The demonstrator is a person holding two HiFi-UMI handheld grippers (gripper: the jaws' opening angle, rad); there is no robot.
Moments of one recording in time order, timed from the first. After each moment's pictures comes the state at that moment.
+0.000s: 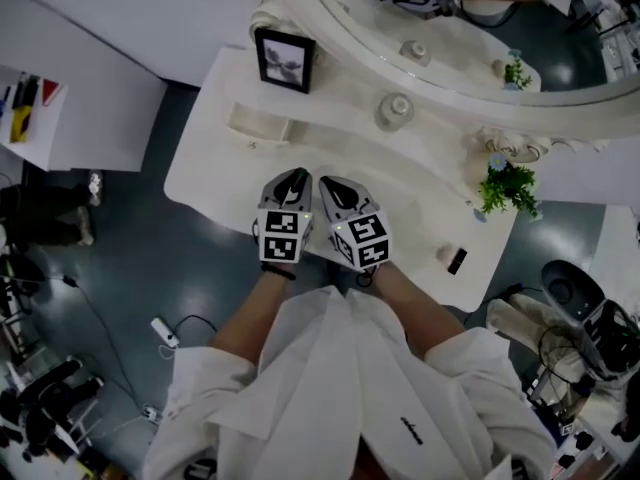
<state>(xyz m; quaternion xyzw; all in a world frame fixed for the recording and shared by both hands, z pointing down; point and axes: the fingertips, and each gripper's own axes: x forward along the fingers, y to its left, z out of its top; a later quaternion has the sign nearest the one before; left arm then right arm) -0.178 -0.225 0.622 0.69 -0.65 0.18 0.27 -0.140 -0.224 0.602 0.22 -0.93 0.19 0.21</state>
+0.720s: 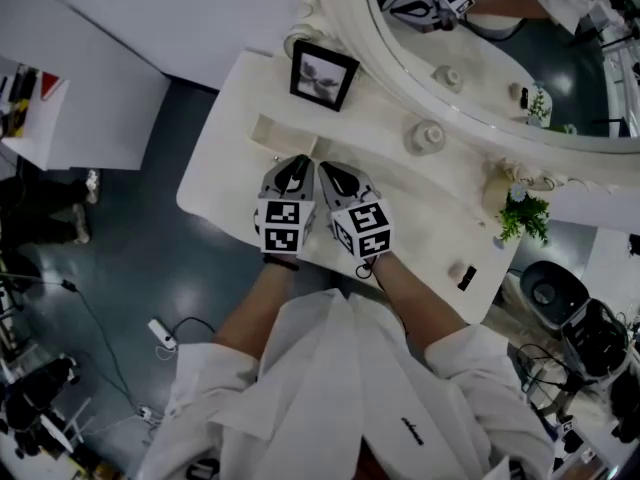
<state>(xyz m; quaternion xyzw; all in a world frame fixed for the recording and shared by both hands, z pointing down) -0.263 -0.261 0.605 0.69 -0.67 0.14 0.26 -0.231 -0.261 0.585 0.21 -0.94 0.16 0.21</state>
